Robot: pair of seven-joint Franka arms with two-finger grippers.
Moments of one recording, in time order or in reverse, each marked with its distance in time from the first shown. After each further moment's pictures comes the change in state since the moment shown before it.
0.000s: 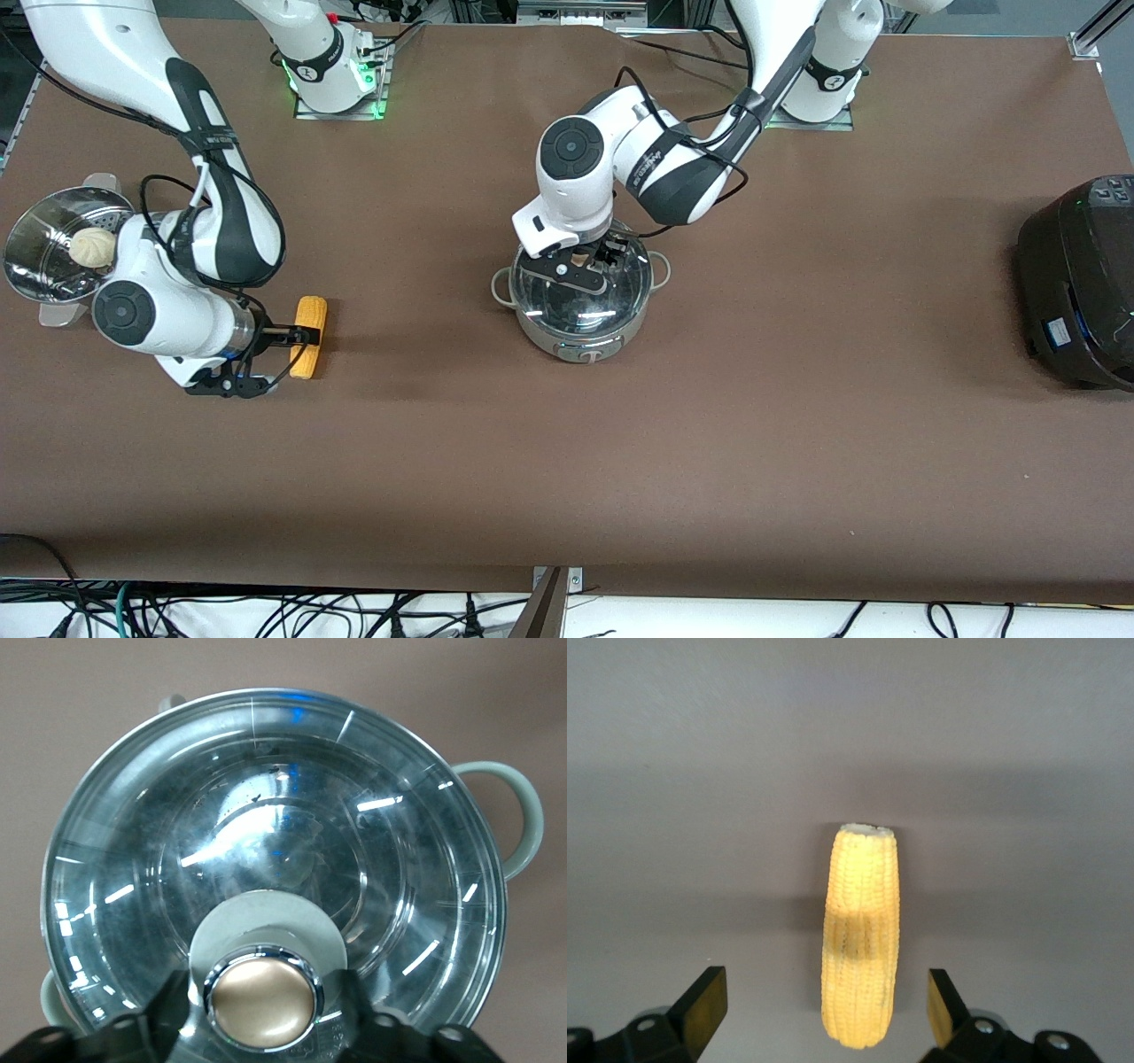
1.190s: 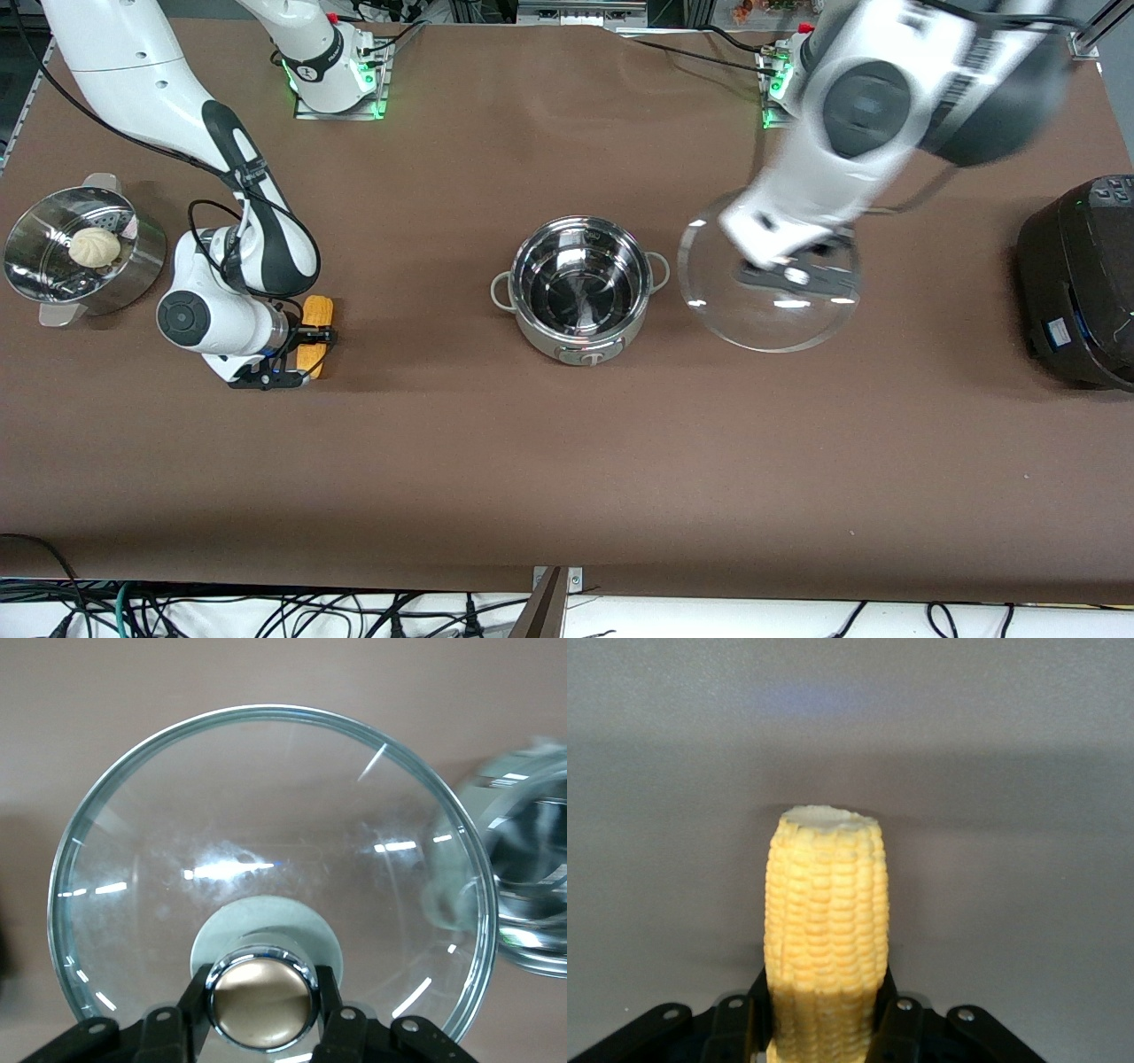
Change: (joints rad) left arm 0.443 -0.289 0.031 0.041 0.021 -0.444 0.311; right arm -0.003 0.082 -0.001 -0.096 0.000 0.165 -0.033
